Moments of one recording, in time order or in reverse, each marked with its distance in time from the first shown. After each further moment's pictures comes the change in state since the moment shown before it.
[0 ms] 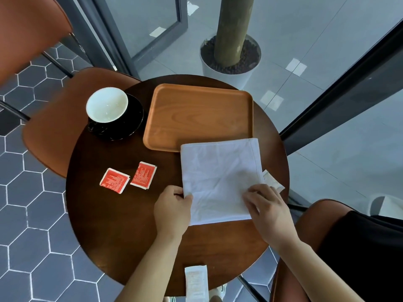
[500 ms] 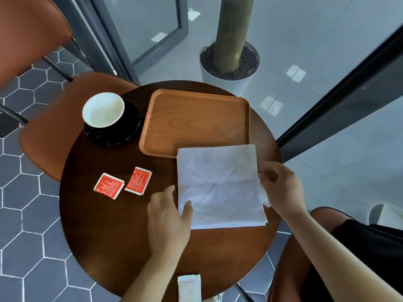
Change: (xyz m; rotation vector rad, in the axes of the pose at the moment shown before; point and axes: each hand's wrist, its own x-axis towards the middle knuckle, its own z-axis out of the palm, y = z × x) left_hand -0.020 -0.001 -0.001 0.257 0.117 0.298; right_hand 0.068 0.026 -0.030 0.188 0.050 0.365
